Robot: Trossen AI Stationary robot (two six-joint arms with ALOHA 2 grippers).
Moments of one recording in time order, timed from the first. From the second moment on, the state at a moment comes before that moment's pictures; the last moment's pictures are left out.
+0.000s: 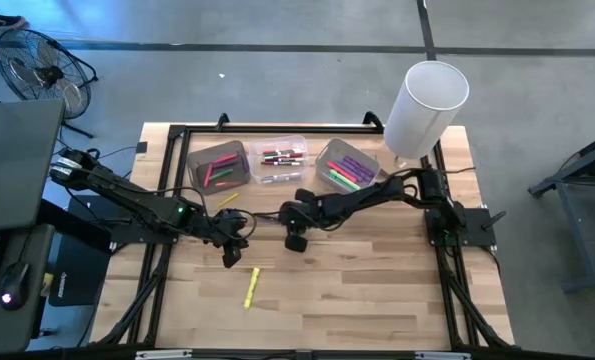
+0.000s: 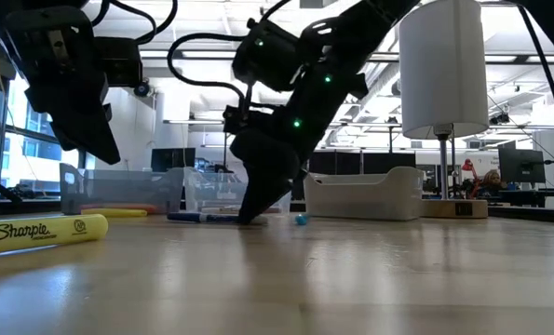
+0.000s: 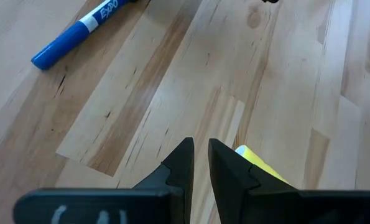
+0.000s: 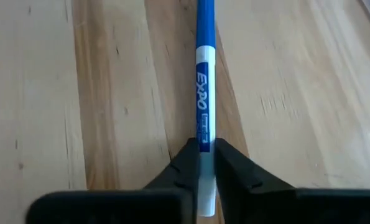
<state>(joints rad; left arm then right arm) -0.33 1.12 0.53 -0.23 -0.15 -0.79 0.02 2.16 1.38 -0.27 0.20 0.15</state>
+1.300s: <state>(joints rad) -0.33 1.12 0.53 -0.28 -0.20 -0.76 -0.38 2.12 1.85 -0.72 0.14 -0.24</state>
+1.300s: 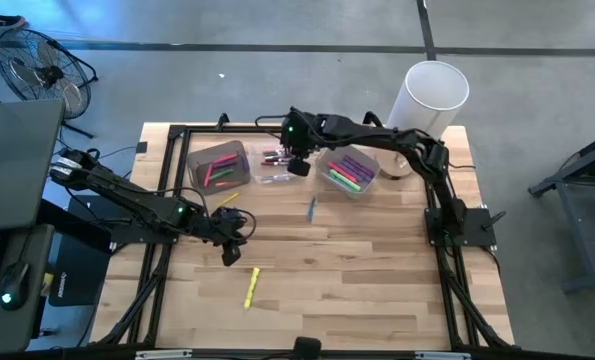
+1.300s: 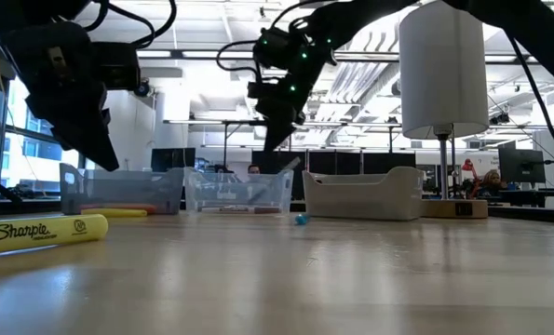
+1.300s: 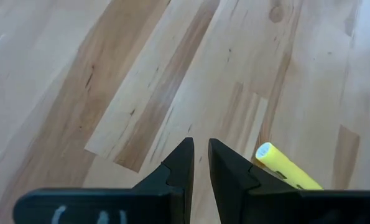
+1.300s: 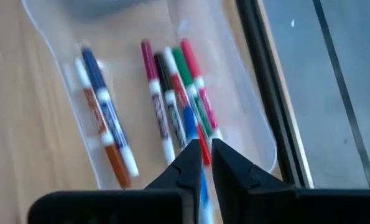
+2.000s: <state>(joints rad) -0.33 1.14 0.53 -0.23 -0.13 -0.82 -0.19 1.87 1.85 -1.05 0.01 0.13</state>
